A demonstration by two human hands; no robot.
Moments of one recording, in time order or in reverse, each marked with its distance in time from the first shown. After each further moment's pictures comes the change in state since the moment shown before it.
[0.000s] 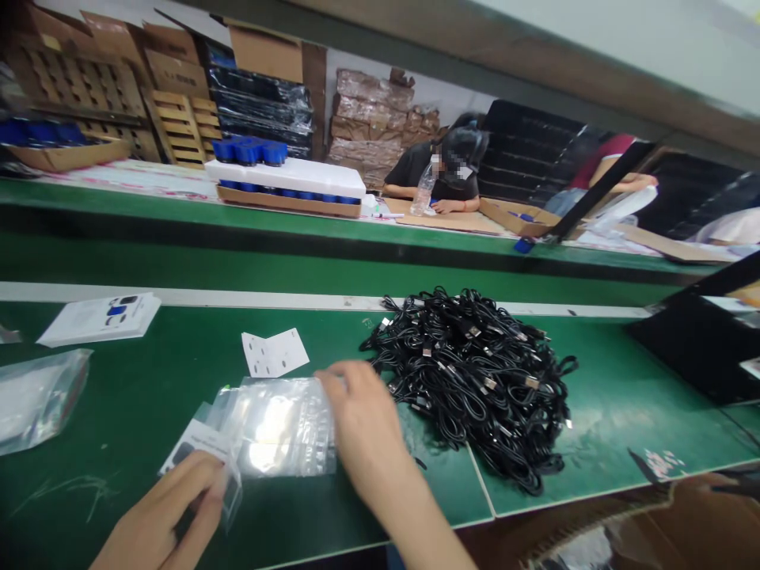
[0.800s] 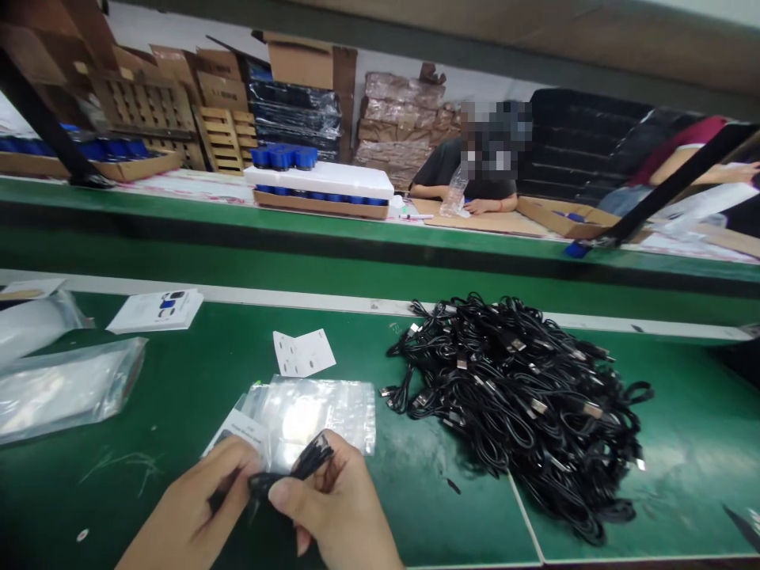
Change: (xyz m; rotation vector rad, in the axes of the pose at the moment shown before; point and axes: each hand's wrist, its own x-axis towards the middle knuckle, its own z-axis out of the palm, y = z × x) left_hand -0.001 -0.004 -0.003 -0.101 -0.170 -0.227; right_hand -0.033 -0.033 0.056 1.506 -0.224 0.530
